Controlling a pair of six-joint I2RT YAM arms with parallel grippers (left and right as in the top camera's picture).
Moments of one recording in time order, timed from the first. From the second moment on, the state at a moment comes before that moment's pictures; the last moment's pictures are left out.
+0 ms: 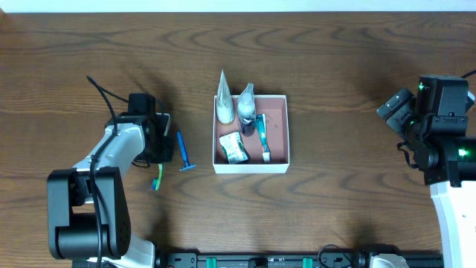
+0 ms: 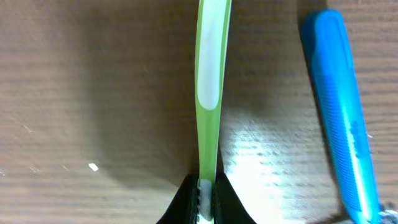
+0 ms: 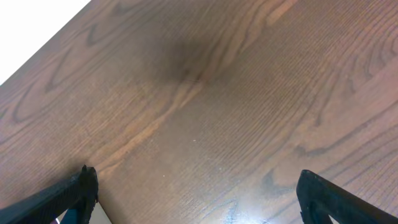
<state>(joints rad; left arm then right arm) 0.02 1.70 0.90 -0.68 0.02 0.08 -0.01 1.15 1.25 -1.03 0.28 0.72</state>
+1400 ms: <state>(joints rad) -0.76 1.65 1.32 -0.57 -0.12 -0.59 -0.01 1.15 1.25 -1.02 0.28 0.72</state>
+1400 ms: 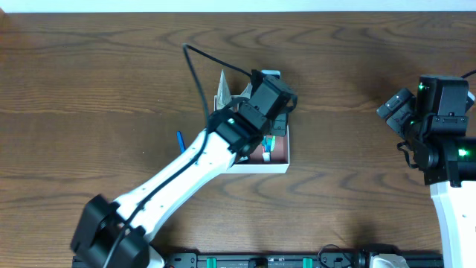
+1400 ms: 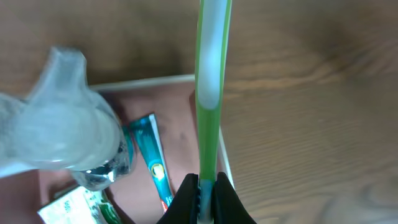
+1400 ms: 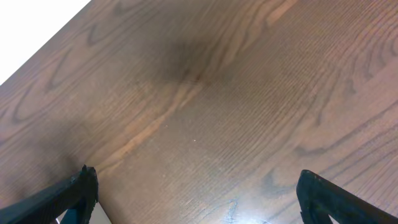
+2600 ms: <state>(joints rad) -0.76 1.79 1.31 -0.60 -0.11 -0.62 -0.01 1.15 1.25 -1.02 0.28 0.72</state>
